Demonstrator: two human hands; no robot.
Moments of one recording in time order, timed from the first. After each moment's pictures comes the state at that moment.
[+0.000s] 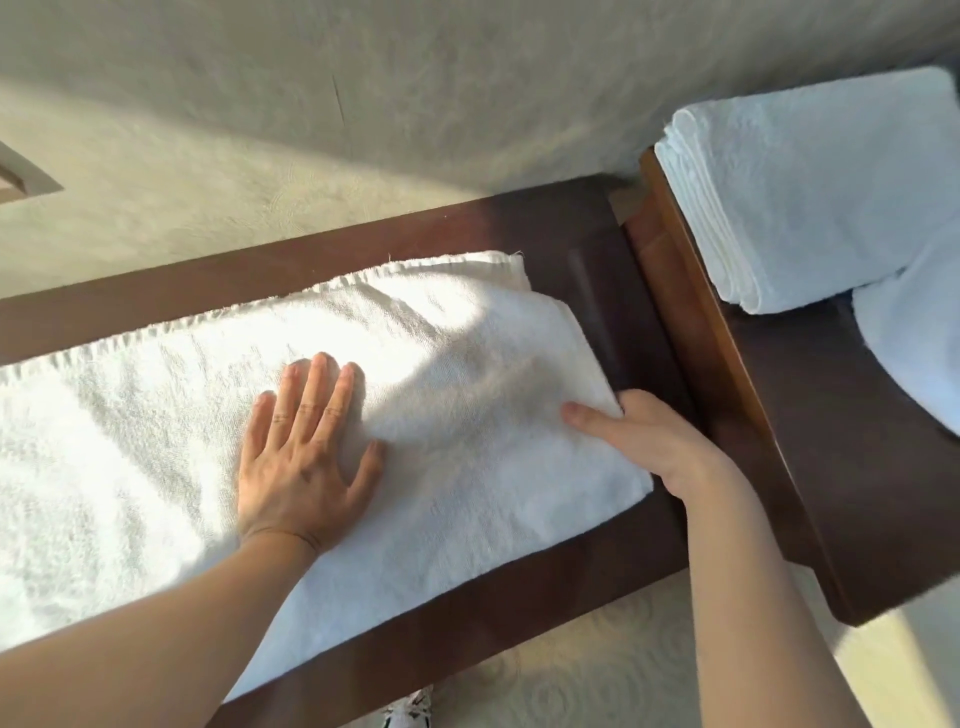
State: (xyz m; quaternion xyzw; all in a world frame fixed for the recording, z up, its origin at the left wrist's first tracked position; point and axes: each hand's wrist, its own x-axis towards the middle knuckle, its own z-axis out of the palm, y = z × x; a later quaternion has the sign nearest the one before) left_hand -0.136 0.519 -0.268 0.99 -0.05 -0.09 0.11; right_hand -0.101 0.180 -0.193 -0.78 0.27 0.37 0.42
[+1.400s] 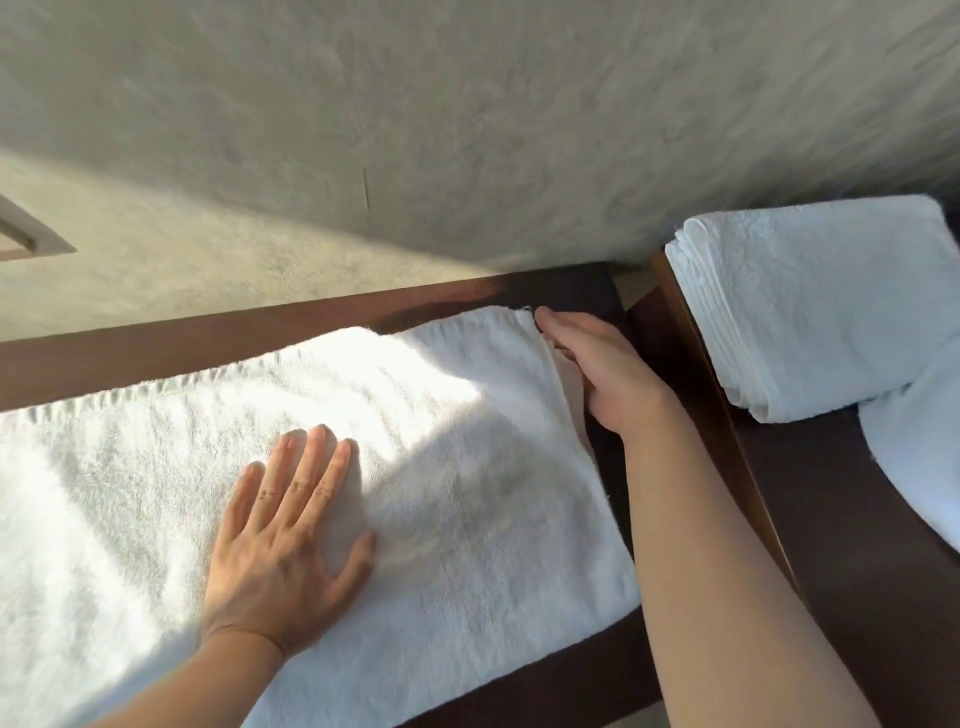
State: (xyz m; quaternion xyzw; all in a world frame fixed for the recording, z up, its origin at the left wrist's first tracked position) left_hand -0.136 0.519 -0.271 0.99 -0.07 -0.08 0.10; right_hand 0.042 0.215 -0.207 -0.70 0.23 0.22 0.64
